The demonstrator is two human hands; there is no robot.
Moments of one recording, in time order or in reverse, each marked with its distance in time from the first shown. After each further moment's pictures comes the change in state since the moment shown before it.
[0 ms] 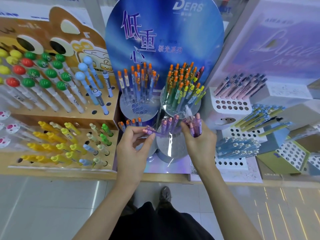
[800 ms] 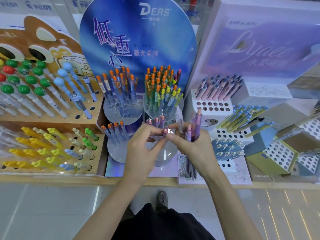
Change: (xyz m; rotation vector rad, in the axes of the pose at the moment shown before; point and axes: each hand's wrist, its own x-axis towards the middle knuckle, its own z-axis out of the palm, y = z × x) left_hand -0.004 0.017 0.058 0.249 -0.163 0.308; right_hand 0.007 -0.020 -0.062 0.606 -0.450 0.102
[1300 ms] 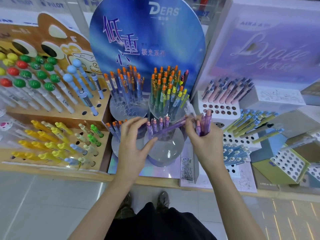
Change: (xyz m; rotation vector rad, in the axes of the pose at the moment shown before) left_hand -0.003 -0.031 -0.015 0.224 0.063 -0.058; right_hand 0.022 0.019 -0.013 -0.348 0.277 -0.153
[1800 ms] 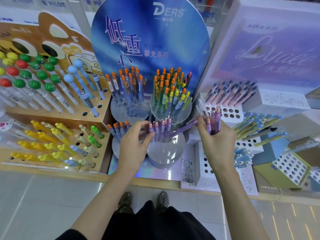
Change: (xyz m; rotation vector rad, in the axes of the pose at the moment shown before) left_hand 0.016 -0.021 0.011 -0.116 -0.075 -0.183; right_hand 0.011 0.009 -0.013 -0.201 0.128 -0.052
